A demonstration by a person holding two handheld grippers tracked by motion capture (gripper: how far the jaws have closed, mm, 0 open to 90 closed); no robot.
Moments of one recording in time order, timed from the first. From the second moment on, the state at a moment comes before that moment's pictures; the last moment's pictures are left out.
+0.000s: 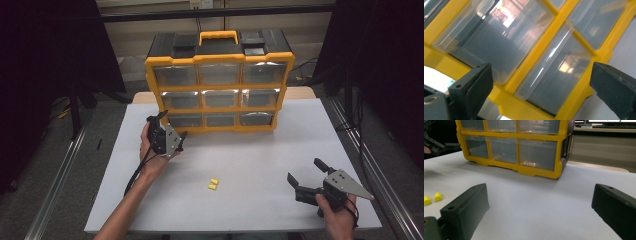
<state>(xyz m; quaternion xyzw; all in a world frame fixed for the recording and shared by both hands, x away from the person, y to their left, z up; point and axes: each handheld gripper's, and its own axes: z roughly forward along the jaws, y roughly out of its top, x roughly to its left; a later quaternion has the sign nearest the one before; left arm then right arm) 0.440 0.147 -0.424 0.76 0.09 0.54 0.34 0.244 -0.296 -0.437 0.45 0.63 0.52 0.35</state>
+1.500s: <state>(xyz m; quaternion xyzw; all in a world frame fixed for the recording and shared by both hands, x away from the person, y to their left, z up) 0.457 0.138 -0.454 0.75 -0.09 0.65 0.10 0.244 -0.294 -0.437 0.44 0.64 0.52 0.36</state>
